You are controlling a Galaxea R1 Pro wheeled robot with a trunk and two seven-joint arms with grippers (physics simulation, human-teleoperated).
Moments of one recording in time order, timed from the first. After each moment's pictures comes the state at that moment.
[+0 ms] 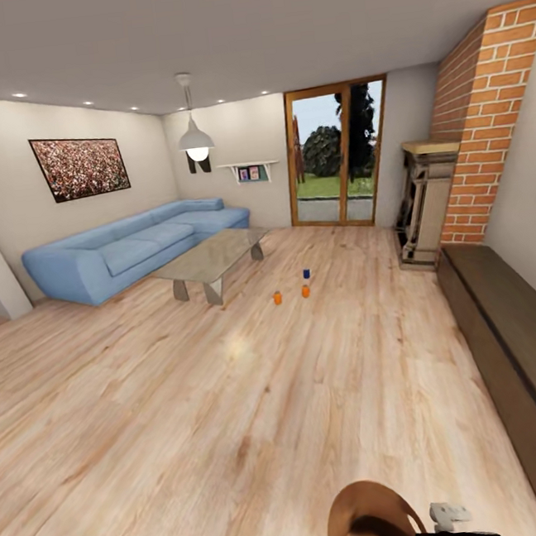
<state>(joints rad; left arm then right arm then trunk) -0.36 -0.03 -0.22 -0.32 0.16 0.30 -0.08 -0.26 -0.08 -0.12 -0.63 0.02 0.40 0.19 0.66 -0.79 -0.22</state>
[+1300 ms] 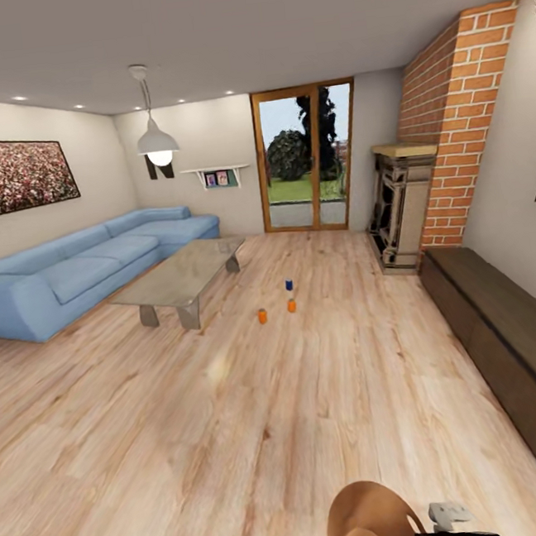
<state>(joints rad) -0.36 -0.03 -0.22 -0.33 0.16 0.30 -0.08 -0.26 -0.08 -0.12 -0.63 0.02 0.40 0.19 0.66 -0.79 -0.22</state>
